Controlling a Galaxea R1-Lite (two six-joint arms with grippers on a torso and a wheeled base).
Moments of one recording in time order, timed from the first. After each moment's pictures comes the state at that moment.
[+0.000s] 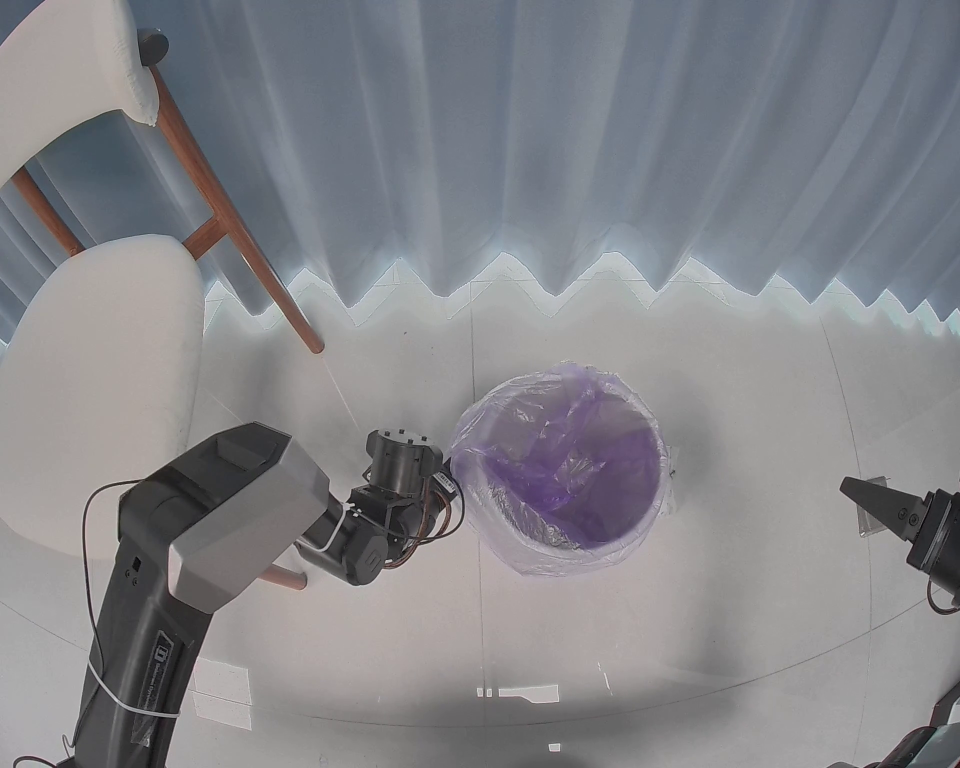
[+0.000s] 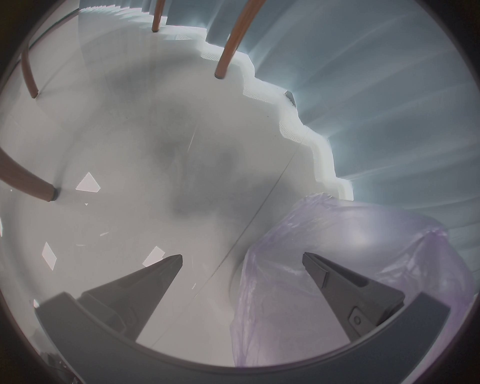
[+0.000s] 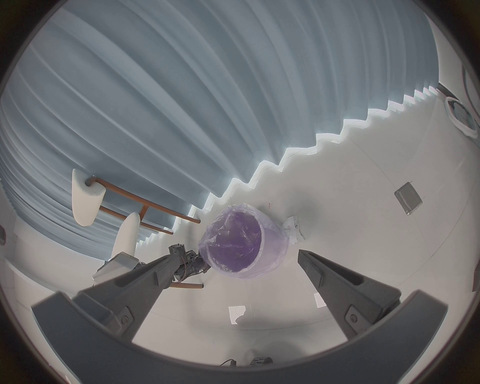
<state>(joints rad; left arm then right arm) -0.47 2.58 -1.40 -0.70 0.18 -1.03 0.08 0.93 -0.39 -0.27 0.14 0.51</state>
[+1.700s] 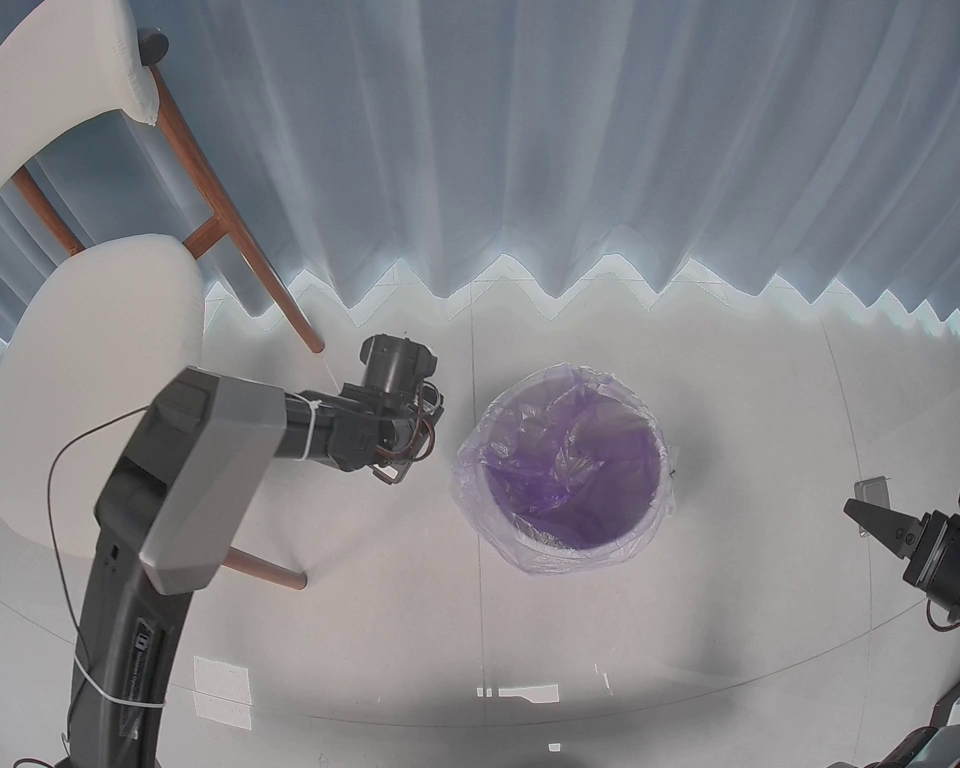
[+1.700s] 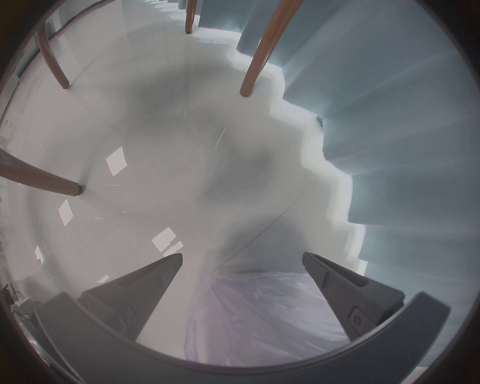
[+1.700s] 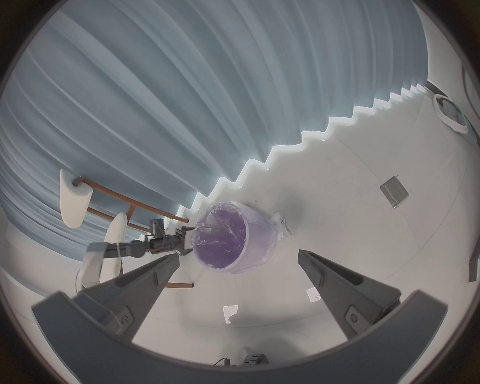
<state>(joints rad) -0.41 2.55 -1.90 0.00 0.20 -1.25 0.02 0.91 -0.33 -0.27 0.13 0.51</state>
